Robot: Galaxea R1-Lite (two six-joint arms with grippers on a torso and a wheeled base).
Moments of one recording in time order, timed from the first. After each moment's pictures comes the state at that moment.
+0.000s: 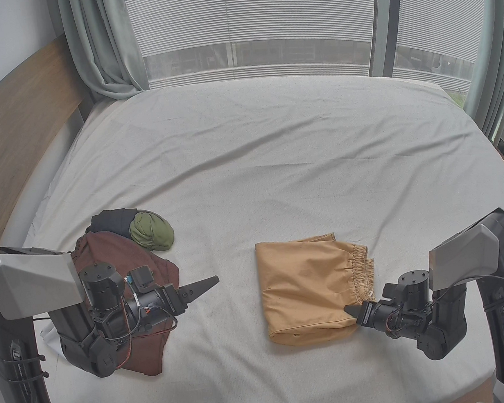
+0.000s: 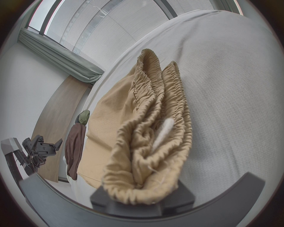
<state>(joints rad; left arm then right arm) -0.23 2.28 -0.51 -1.55 -0.63 -0.59 0.33 2.54 -0.48 -1.54 0.21 0.64</state>
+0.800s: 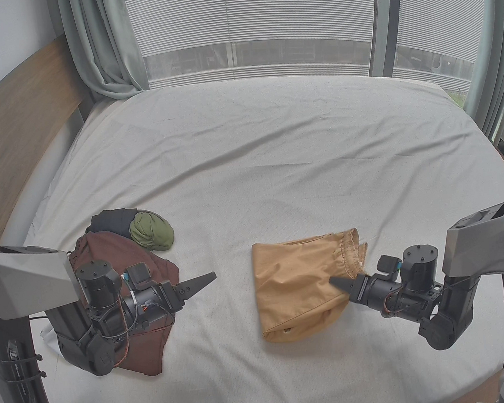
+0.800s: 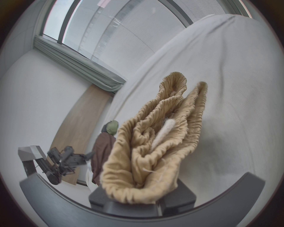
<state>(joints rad) -0.22 2.27 -0.51 -1.55 -0.62 -0.59 0.40 2.35 -0.50 -1.54 0.26 0.70</state>
